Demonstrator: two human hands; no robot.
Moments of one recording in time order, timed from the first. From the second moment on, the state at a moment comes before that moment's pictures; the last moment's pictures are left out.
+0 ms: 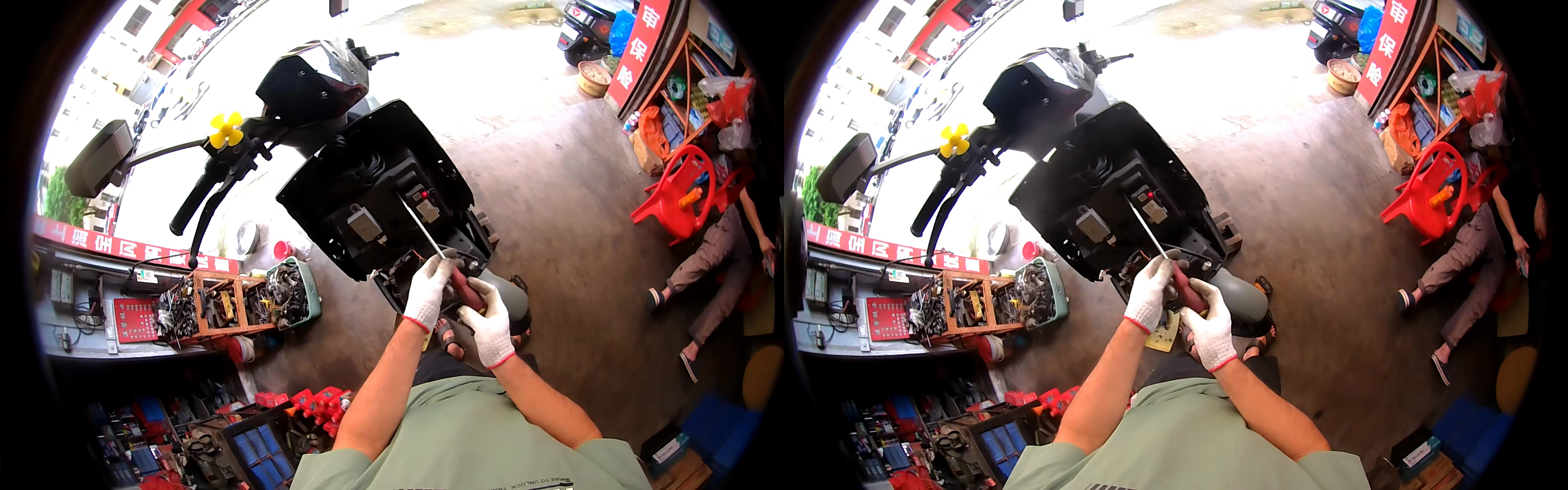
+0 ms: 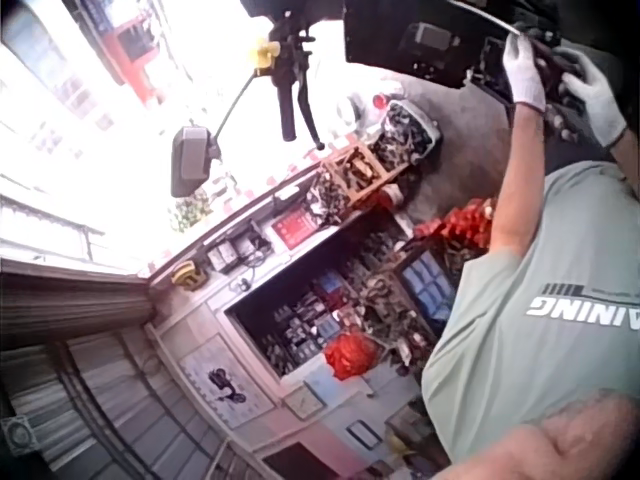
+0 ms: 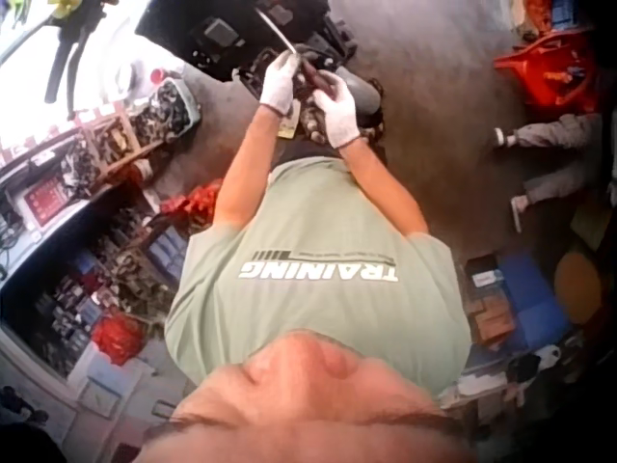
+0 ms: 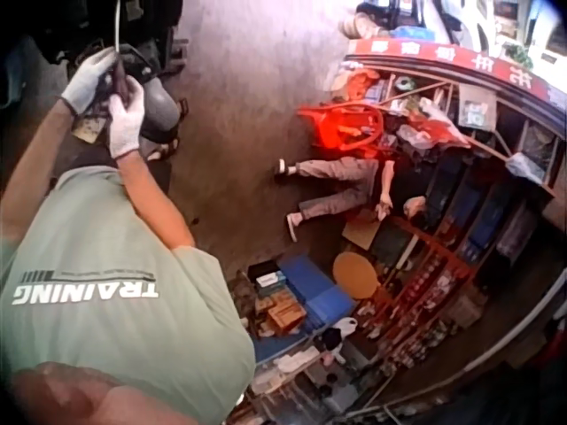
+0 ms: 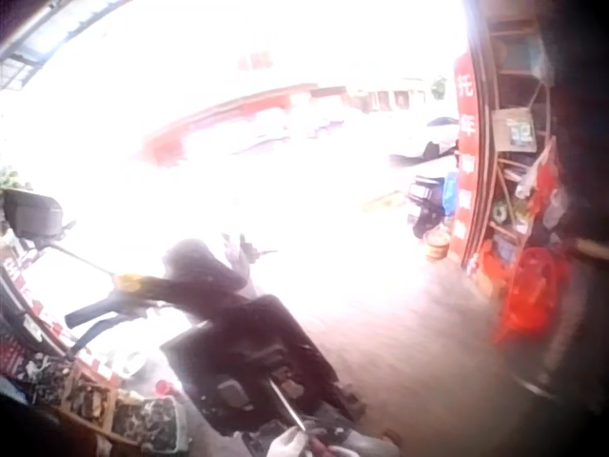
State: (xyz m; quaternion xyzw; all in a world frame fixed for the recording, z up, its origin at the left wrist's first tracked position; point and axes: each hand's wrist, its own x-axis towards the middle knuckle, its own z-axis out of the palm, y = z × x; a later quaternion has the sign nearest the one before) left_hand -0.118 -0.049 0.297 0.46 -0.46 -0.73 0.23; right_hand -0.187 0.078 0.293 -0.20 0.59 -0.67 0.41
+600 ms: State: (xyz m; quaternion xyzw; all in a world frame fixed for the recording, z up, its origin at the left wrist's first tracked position) left_hand -0.114 -0.052 0.299 0.44 -0.41 -0.76 0.26; right_hand -0.196 0.079 0.306 0.03 0.41 -0.68 0.60
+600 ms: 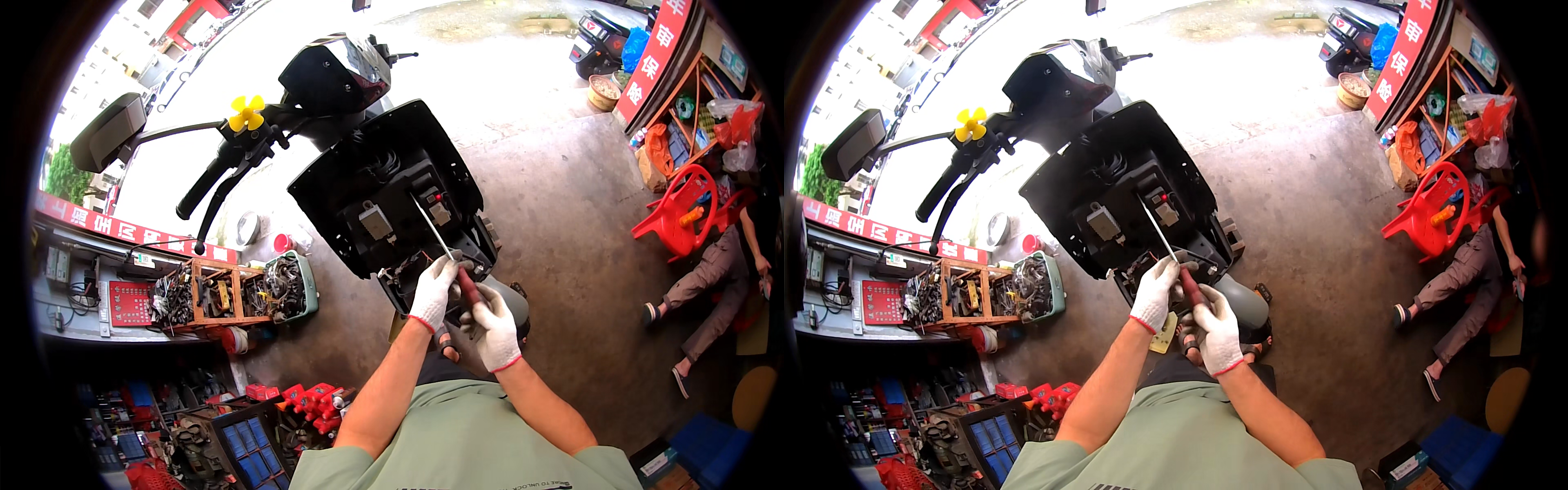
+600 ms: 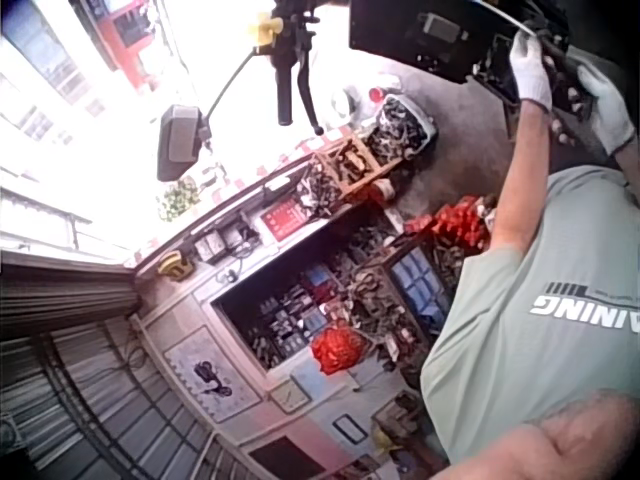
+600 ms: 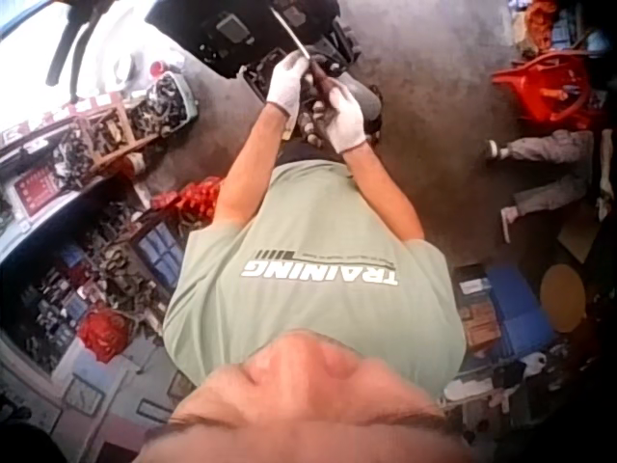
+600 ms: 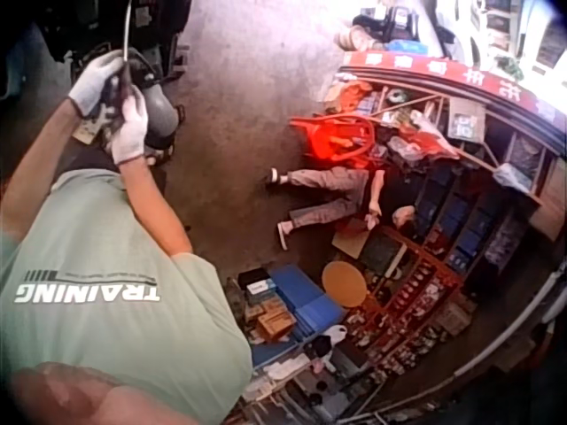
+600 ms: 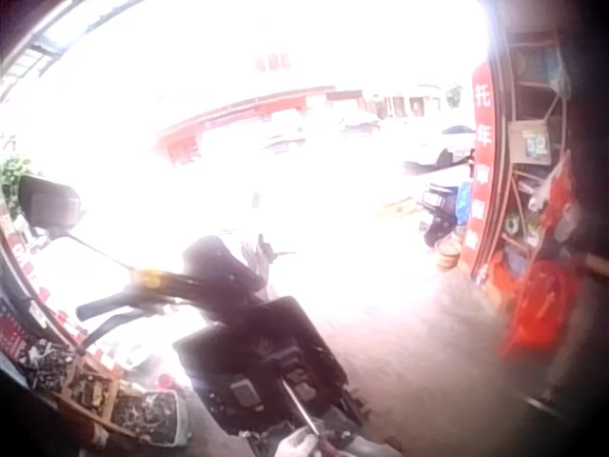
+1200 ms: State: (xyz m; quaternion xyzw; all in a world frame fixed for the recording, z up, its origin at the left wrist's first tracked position) left_hand -0.115 -0.052 0.293 0.44 -0.41 -0.75 0.26; right_hand -0.197 0.082 0.279 0.09 0.28 -0.72 0.62
